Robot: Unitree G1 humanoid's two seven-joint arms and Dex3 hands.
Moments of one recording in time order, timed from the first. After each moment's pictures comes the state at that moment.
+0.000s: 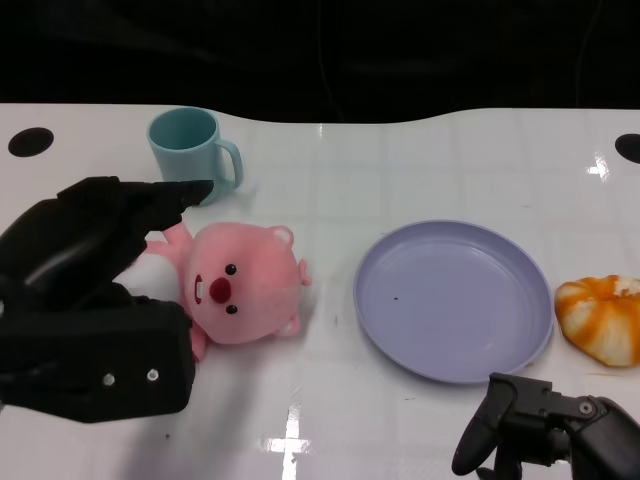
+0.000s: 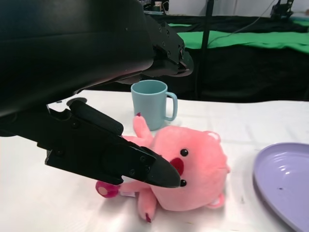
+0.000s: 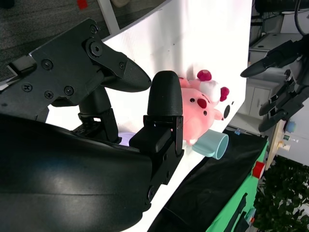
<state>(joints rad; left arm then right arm) -0.19 0.62 -0.14 -0.32 0.52 0.16 -0.39 0.47 -0.27 0.12 -0.67 0.00 0.12 0.30</state>
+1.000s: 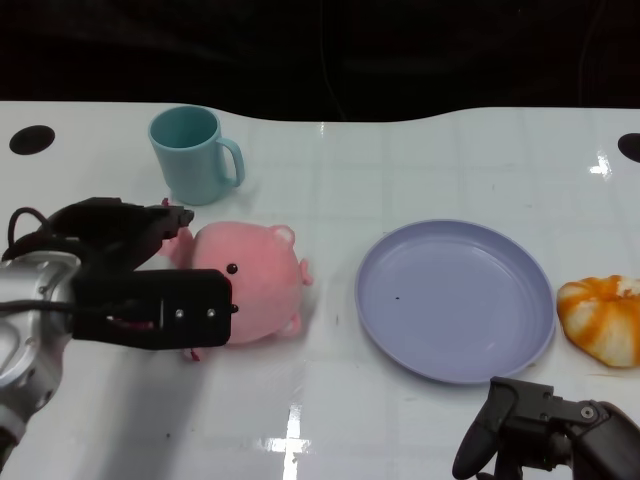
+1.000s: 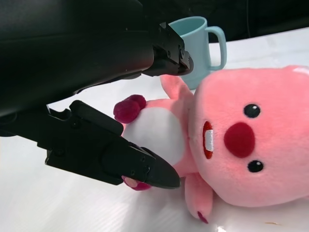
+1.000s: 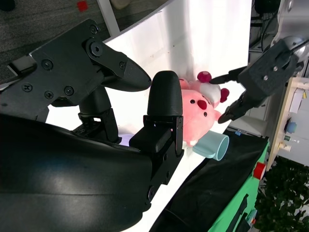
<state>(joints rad) -0.52 0.50 -0.39 0.34 0.75 0.12 -0.35 0.49 -0.27 0.12 -0.68 -0.01 0.12 0.30</state>
